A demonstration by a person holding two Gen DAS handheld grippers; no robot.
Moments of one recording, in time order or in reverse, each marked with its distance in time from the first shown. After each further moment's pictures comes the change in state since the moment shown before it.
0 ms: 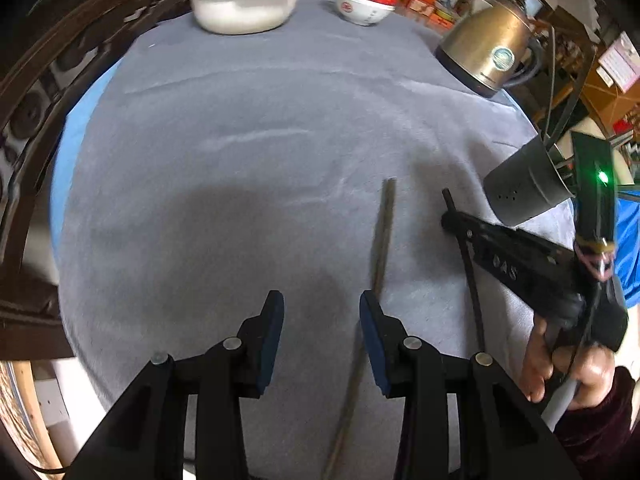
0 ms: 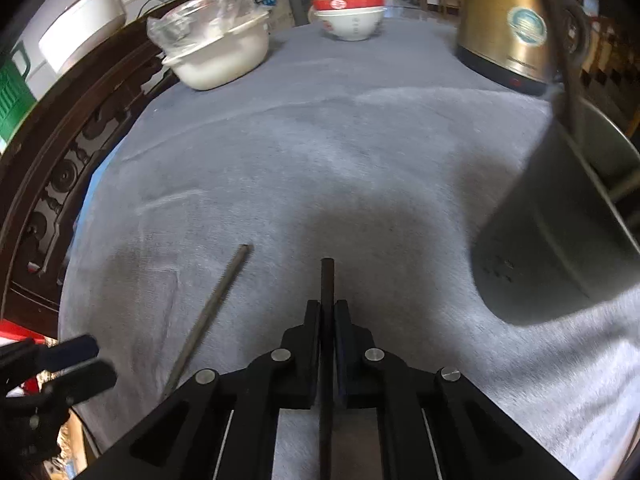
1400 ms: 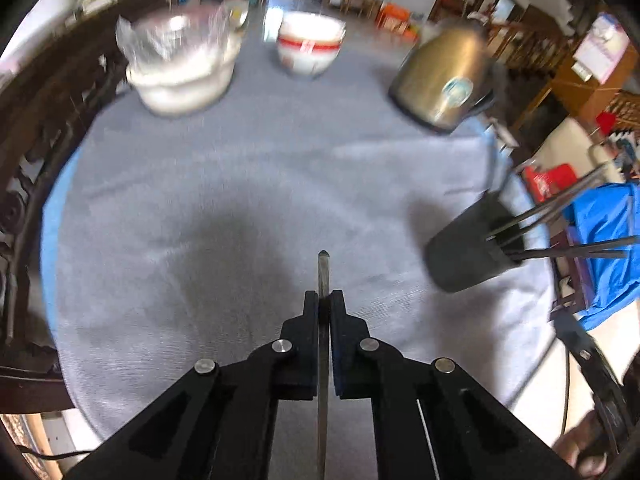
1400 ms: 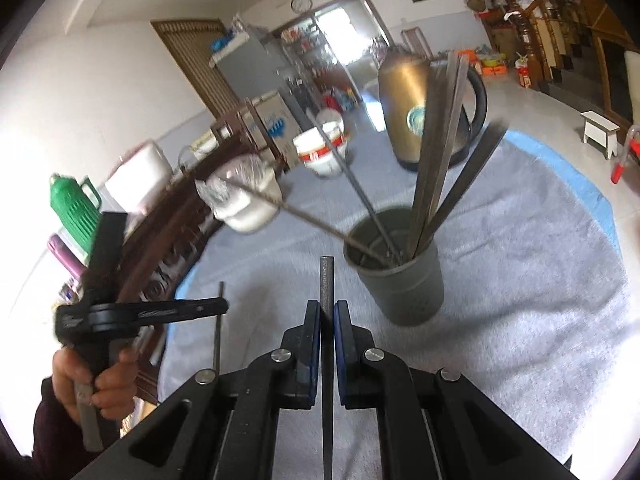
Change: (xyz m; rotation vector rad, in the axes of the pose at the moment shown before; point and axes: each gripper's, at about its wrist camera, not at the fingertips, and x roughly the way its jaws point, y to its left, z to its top) left arm -0.033 -0.096 0.060 0.075 -0.132 -0.017; right arm -0.167 -0.085 -0.055 0.200 -0.441 0.227
